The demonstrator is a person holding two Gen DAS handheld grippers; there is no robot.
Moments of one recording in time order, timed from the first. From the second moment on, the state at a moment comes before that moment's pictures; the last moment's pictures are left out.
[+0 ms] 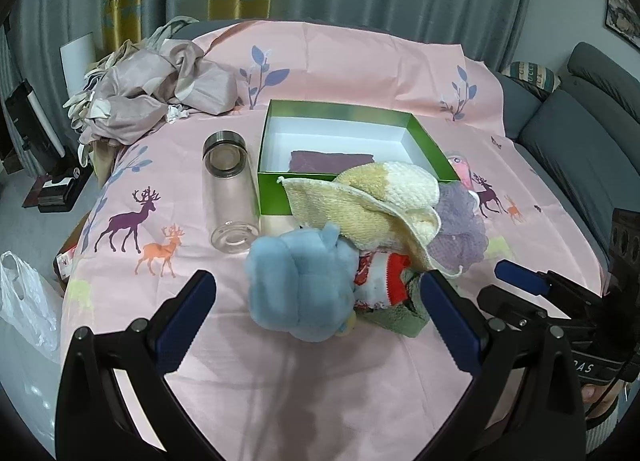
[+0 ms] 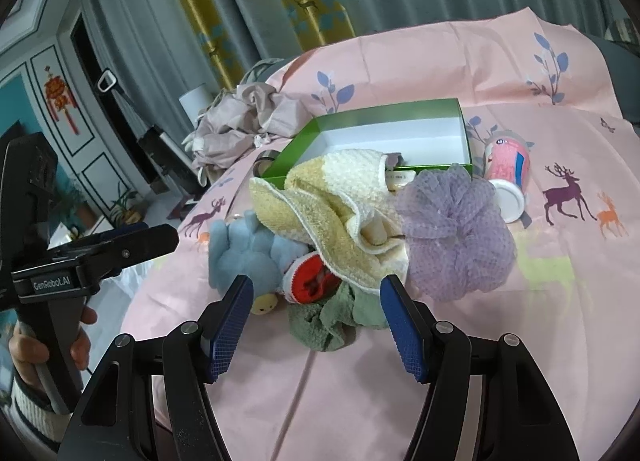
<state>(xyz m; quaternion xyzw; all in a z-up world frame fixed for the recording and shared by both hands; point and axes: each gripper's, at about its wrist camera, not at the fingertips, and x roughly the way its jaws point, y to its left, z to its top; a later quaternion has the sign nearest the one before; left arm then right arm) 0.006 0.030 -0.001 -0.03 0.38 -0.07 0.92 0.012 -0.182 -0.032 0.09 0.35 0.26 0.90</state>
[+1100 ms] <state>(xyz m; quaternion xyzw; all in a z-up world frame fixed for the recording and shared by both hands) 0.109 0.028 -0.026 -0.15 0.44 -0.17 0.87 0.073 -0.175 -0.071 0.10 0.36 0.27 0.88</state>
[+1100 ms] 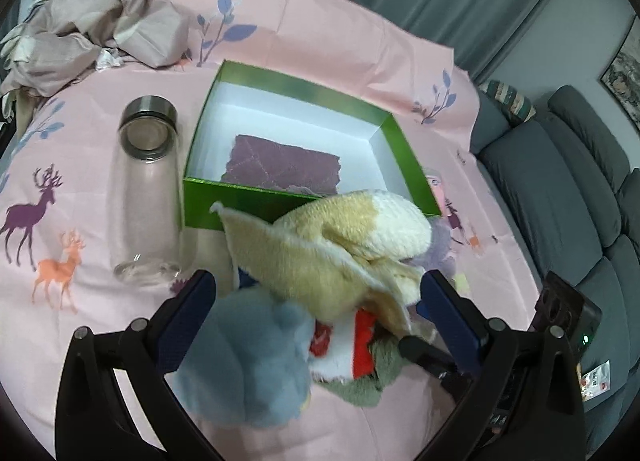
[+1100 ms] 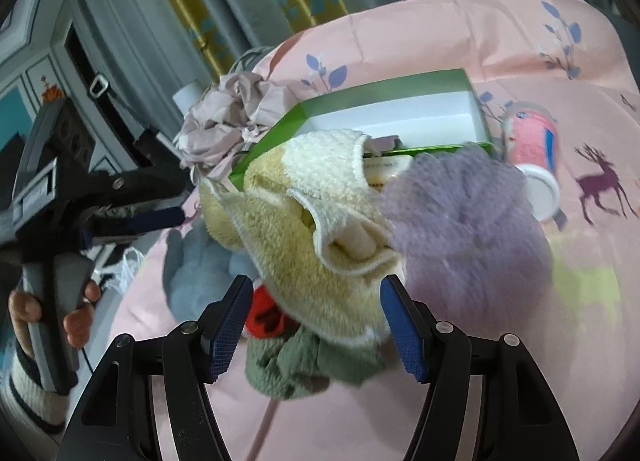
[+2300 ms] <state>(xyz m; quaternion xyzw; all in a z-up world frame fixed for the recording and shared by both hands) 0.073 0.021 0.016 -0.19 0.41 -0.25 0.85 0.056 -0.146 -0.023 0.08 0.29 0.32 0.90</state>
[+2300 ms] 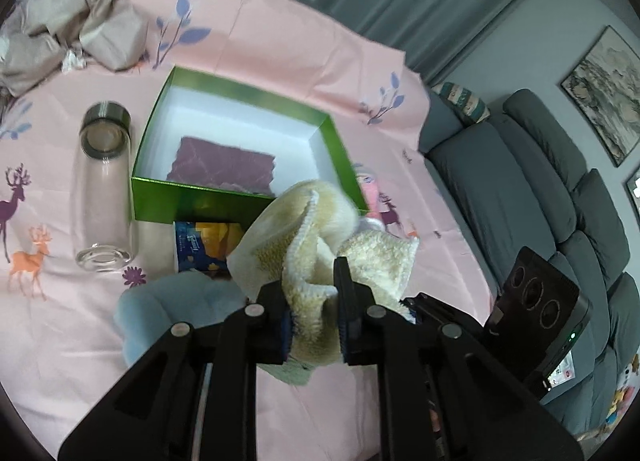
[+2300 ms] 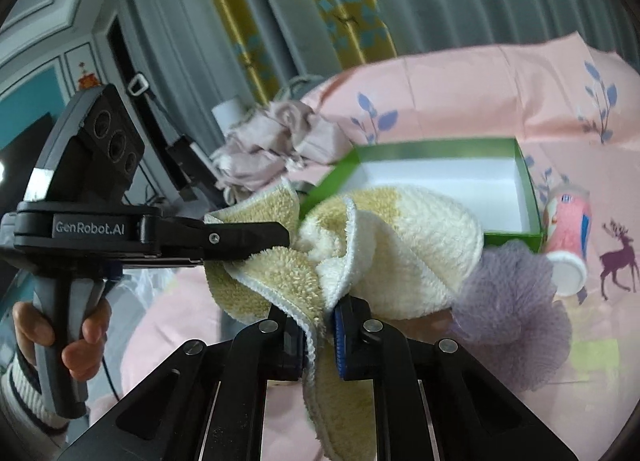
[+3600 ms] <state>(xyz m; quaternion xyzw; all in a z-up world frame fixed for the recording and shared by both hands) 0.092 0.011 0.146 -0.11 0.26 -0.25 0.93 0.051 -0.131 0.127 -0.02 0.11 0.28 0.95</state>
